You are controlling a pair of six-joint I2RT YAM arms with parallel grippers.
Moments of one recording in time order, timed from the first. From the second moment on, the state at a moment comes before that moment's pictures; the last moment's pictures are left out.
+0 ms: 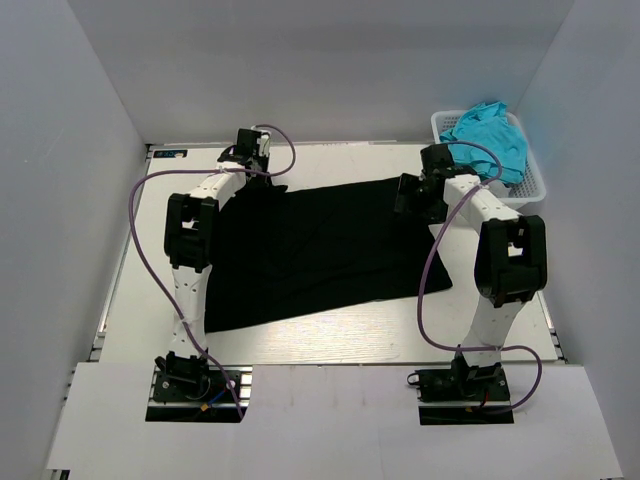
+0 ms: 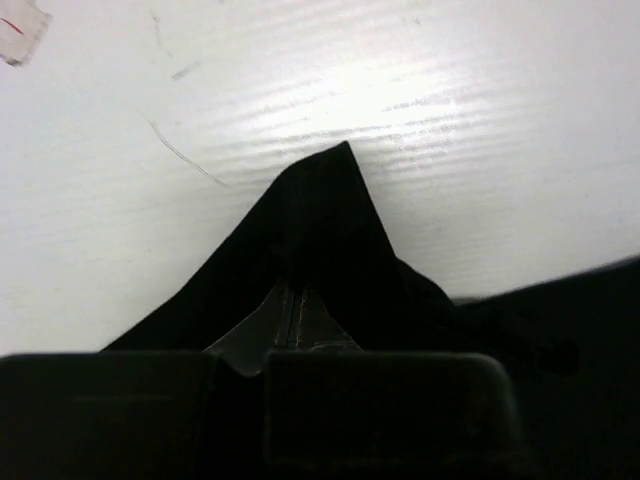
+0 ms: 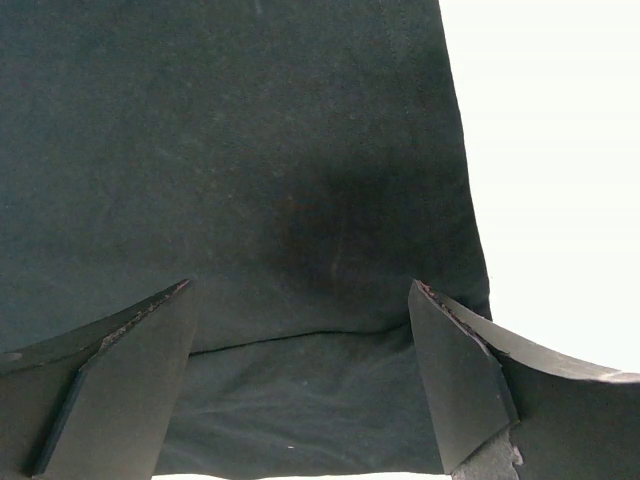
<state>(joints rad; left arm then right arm) -0.21 2.35 1.93 -0.43 -0.06 0.02 0.19 1.87 1.44 -0.67 -0.05 0.34</state>
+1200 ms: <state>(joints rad) -0.18 2.35 1.85 -0.16 -0.46 -0.19 0.19 2.40 2.00 -0.50 0.08 0.33</state>
